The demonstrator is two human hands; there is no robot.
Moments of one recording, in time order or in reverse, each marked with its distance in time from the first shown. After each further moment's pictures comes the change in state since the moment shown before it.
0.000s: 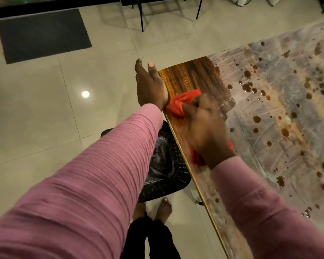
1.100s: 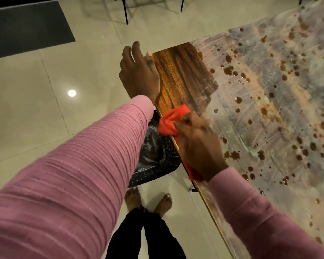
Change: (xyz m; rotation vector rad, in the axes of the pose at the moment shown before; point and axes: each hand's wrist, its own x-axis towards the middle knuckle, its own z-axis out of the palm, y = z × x) left_hand -0.022 0.002 -0.010 0.456 0.108 0.364; right_hand -0.085 0.004 -0.011 0.092 0.000 -0.064
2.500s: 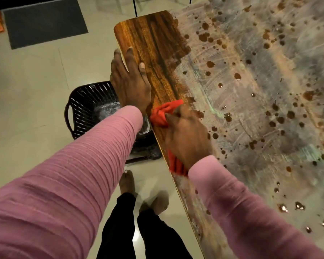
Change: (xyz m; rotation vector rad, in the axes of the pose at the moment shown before) left_hand -0.154 0.019 -0.021 0.175 0.030 0.044; right_hand -0.108 0.056 -0.012 0.003 0.010 -0.001
